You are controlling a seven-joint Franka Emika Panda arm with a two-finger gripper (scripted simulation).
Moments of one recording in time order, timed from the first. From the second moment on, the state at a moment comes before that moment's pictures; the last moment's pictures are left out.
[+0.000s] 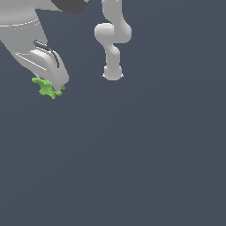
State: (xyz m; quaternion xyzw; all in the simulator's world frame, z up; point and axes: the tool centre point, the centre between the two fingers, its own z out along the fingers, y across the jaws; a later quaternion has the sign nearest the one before) arm 0.002 -0.203 0.379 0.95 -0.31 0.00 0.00
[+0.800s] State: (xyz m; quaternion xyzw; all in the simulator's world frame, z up) arm 0.014 -0.228 0.461 0.95 -0.31 0.00 0.00
